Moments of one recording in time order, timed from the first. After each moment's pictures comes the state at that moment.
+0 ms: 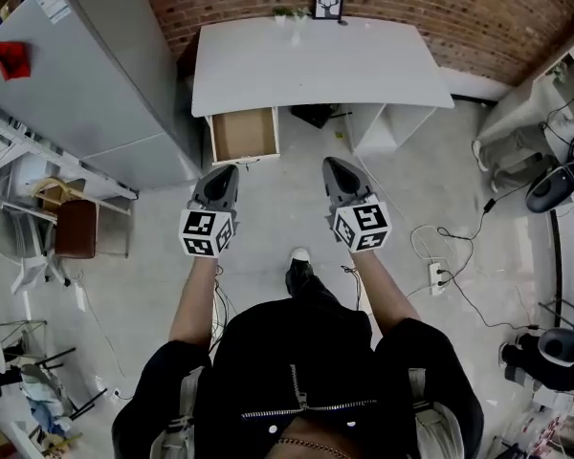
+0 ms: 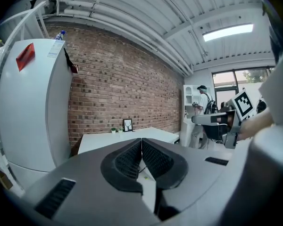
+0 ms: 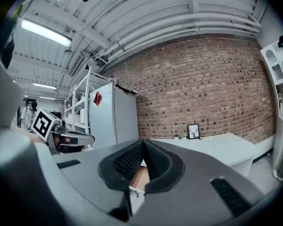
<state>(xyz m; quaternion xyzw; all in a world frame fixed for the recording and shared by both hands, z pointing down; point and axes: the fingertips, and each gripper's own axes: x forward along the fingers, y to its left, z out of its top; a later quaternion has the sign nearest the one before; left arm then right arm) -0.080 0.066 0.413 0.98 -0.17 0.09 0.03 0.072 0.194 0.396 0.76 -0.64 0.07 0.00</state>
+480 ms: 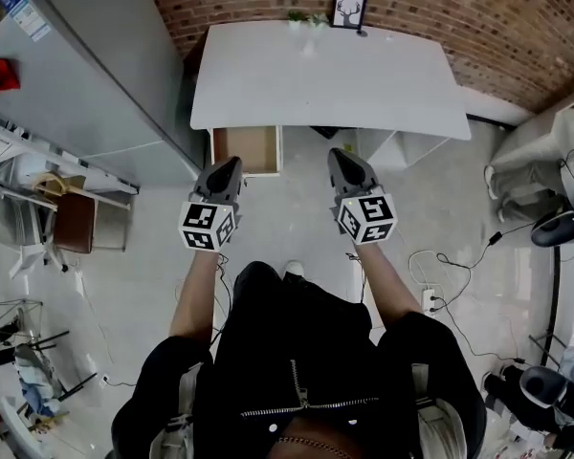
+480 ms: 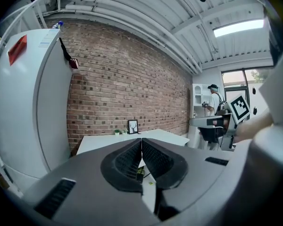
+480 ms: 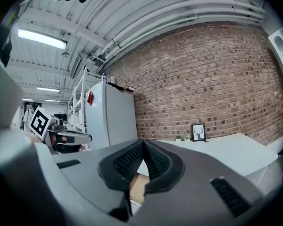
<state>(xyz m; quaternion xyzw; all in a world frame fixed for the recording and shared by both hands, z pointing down) 0.024 -0.003 0.403 0.97 -0.21 0.09 0.04 0.192 0.105 0.395 0.73 -0.67 0.08 0.00</state>
